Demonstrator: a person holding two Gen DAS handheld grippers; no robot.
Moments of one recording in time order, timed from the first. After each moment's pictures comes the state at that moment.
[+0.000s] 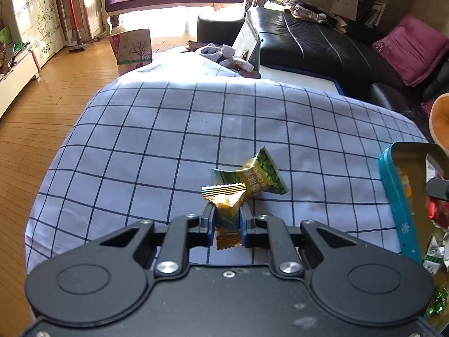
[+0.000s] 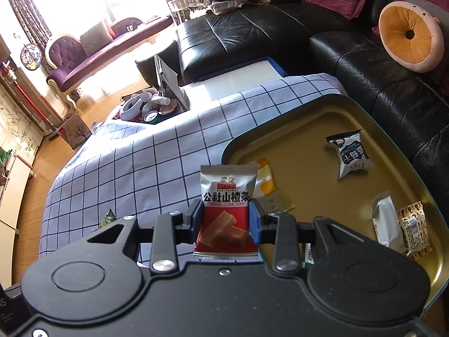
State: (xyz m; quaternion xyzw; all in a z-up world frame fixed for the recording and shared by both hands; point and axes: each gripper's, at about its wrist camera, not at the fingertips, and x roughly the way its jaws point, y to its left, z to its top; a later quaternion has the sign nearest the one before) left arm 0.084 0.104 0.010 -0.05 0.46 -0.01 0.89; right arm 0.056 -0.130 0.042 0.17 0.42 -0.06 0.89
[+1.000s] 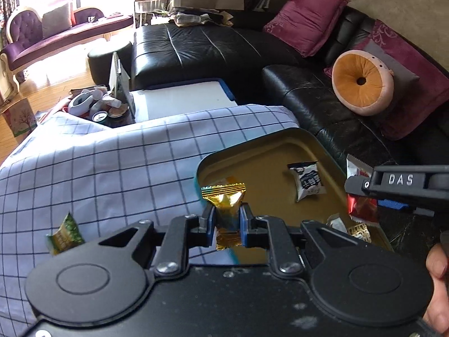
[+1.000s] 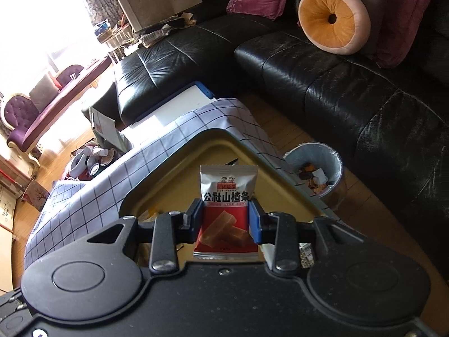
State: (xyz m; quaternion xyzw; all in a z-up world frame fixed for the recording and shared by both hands) left arm 0.086 -0.091 0.064 0.03 0.43 -0.21 0.88; right arm 0.021 -0.253 0.052 0.25 0.38 -0.18 0.87
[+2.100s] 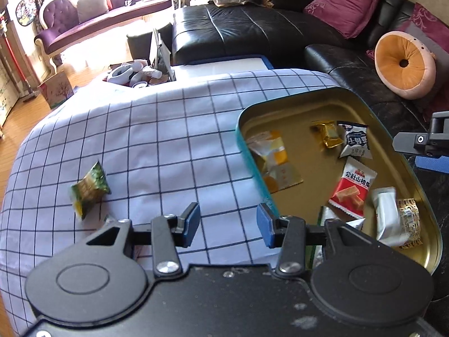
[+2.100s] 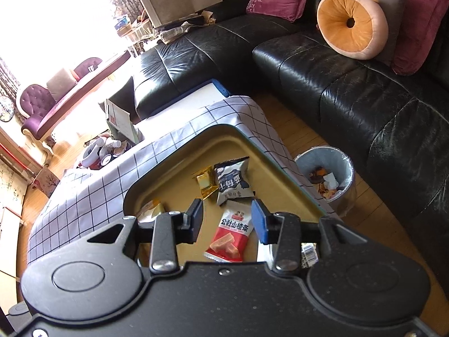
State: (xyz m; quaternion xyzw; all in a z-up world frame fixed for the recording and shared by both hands) left arm 0.060 -0.068 0.018 0.05 0.46 -0.10 0.88; right arm 0.017 -0.252 0.045 0.23 0.39 -0.13 0.88
